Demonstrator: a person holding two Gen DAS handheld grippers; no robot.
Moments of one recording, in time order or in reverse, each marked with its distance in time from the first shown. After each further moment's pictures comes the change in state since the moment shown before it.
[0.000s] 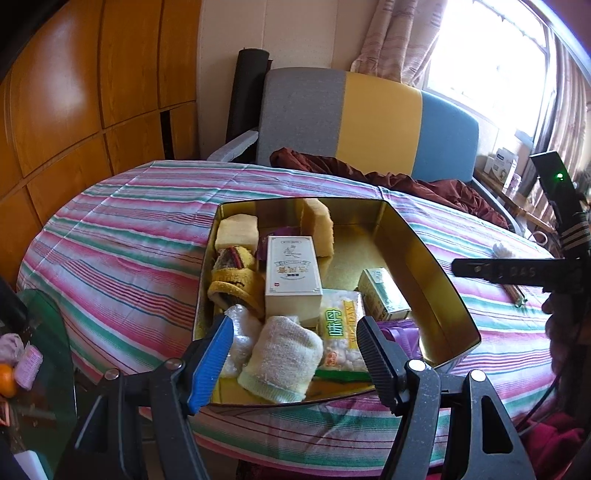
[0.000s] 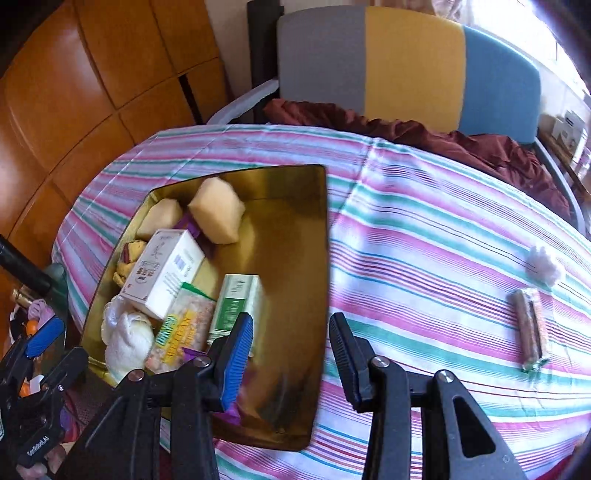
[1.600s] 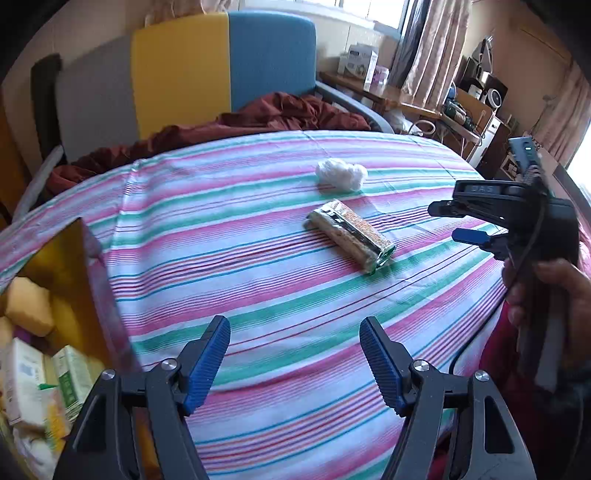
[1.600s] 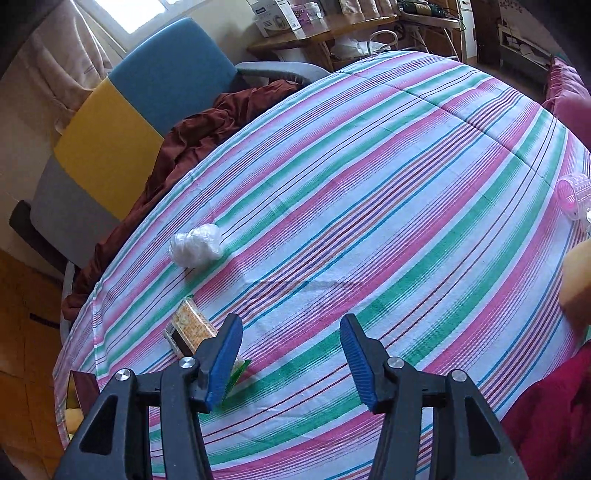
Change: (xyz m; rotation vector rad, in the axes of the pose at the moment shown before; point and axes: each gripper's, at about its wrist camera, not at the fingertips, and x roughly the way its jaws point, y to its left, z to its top) left arm 0.095 -0.299 0.032 0.394 0.281 -0.389; right arm -0.074 -0.345 -0.093 0.937 -0.135 -0.214
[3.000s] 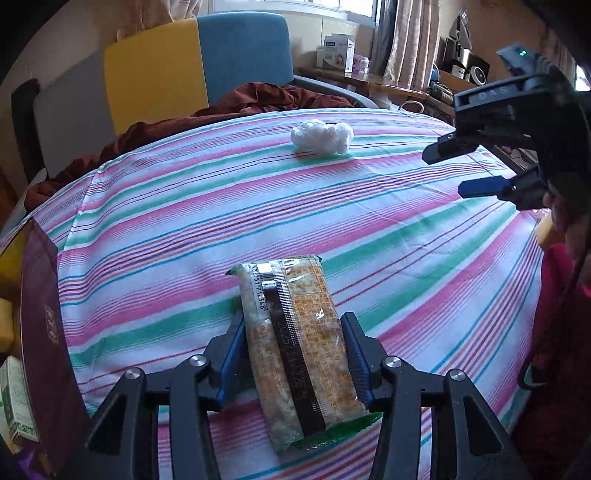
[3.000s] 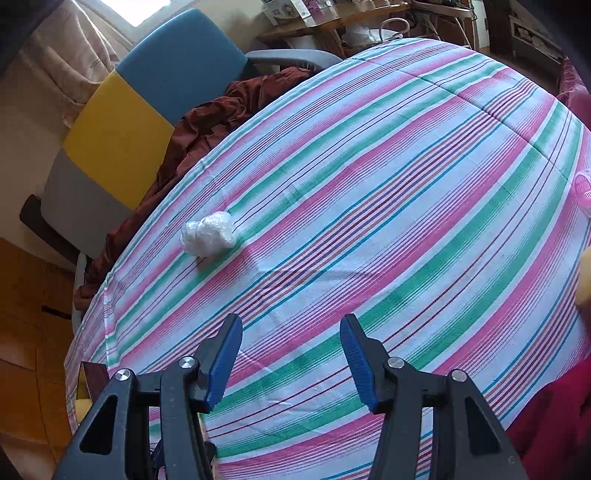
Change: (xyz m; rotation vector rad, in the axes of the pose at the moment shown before) left arm 0.057 -0.020 -0.044 0.126 -0.059 0.030; right arm 0.014 0.012 -0.005 -0.058 0.069 0.036
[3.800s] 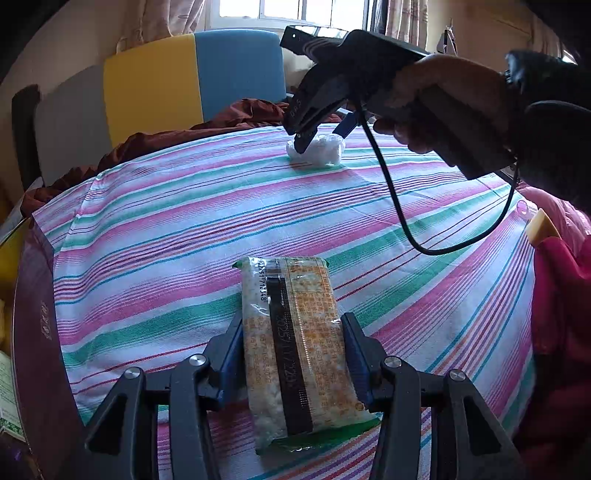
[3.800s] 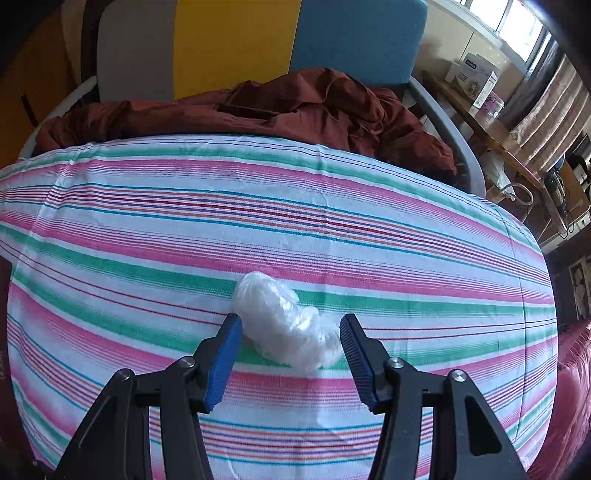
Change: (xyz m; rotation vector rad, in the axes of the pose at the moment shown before) left arm 0.009 0.004 -0.003 0.001 -0.086 -0.043; right arm 0.112 0.145 0.064 -0.737 0.081 -0.290
